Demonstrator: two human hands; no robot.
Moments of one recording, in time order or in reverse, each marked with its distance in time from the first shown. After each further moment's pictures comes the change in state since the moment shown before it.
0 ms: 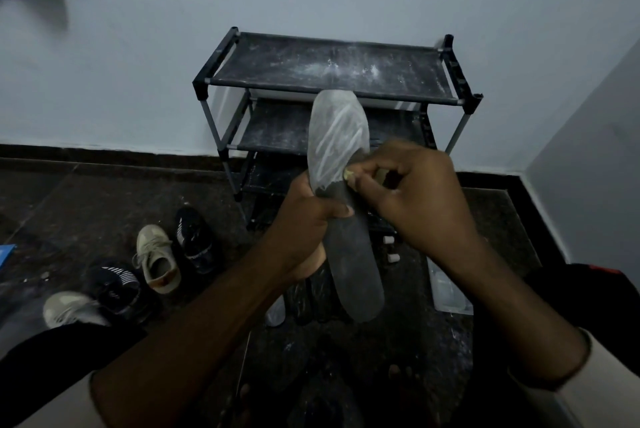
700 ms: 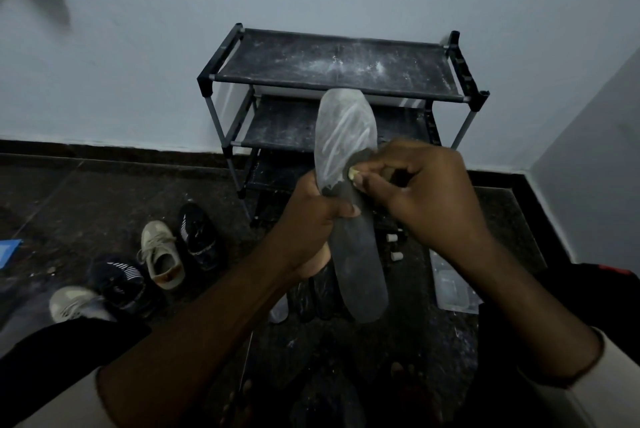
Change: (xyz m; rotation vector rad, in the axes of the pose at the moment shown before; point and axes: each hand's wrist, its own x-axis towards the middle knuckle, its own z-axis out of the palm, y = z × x) left_hand 0.000 -0.004 -0.004 0.014 -0.042 0.011; right_hand -0.002 0.005 -0.002 0.058 -0.001 -0.044
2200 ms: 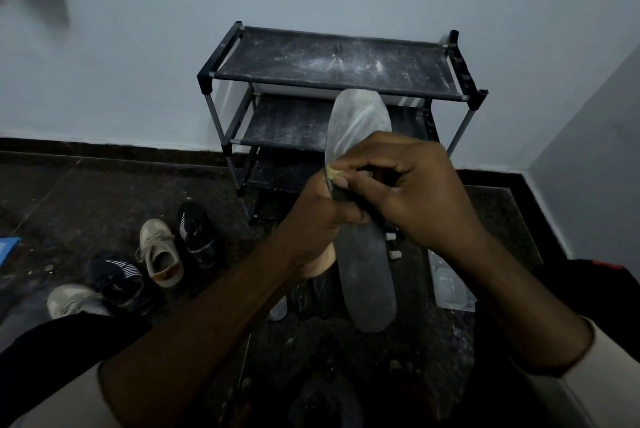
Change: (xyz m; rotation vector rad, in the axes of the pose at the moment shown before) left_hand 0.007 -0.009 -0.006 0.112 -0.148 0.049; right_hand 0.004 -0.010 0.003 0.162 -0.114 -0.118
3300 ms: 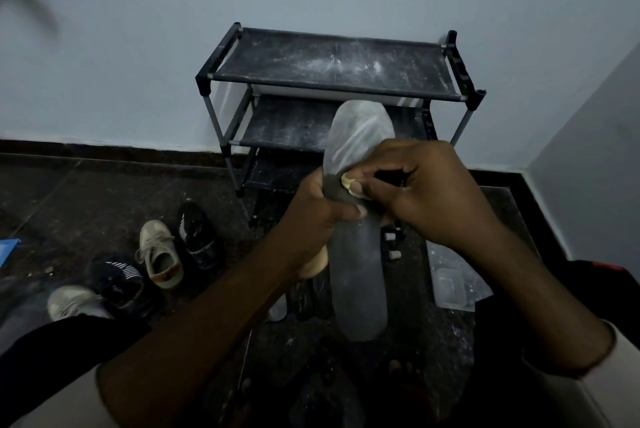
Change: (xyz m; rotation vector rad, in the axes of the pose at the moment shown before) left_hand -0.003 0.001 0.002 -0.013 0.117 -0.087; right_hand -0.001 0.002 -0.017 -0.125 -0.087 0.104
